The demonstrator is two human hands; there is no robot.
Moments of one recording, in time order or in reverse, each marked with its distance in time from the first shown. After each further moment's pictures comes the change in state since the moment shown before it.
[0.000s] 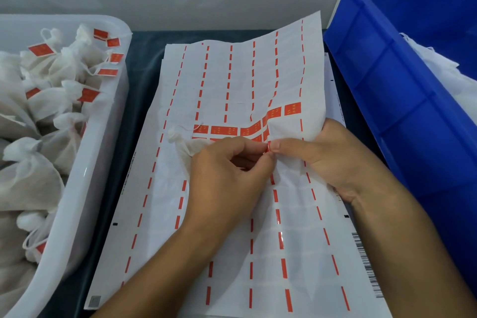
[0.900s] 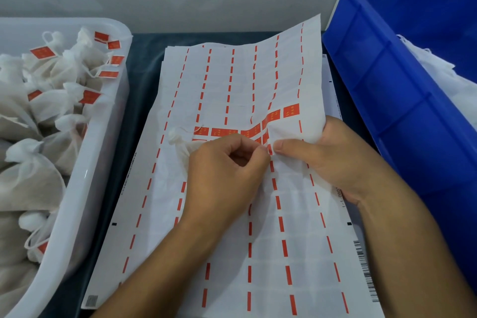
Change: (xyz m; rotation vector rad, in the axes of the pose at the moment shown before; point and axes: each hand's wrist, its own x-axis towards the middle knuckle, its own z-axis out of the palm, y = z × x) left_hand 0.007 0.000 0.001 0.043 0.016 -0.059; right_hand -0.009 -0.014 -0.002 -0.115 -0.012 -0.016
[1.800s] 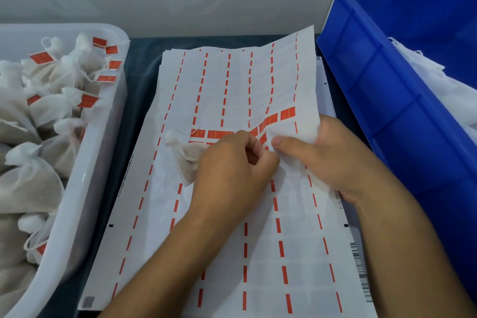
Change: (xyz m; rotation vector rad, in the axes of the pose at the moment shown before) left_hand 0.003 0.013 0.008 0.323 -0.047 0.040; right_hand -0.006 -0.008 0.000 -0.110 0.053 -0.016
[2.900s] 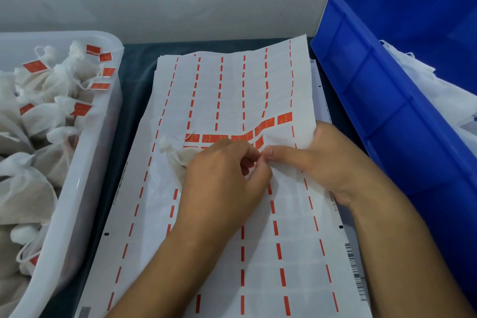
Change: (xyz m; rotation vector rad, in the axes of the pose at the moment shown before) left_hand -0.008 -0.004 -0.008 0.094 0.047 0.186; right_hand 0.008 0.015 -0.002 0.094 -0.039 -0.001
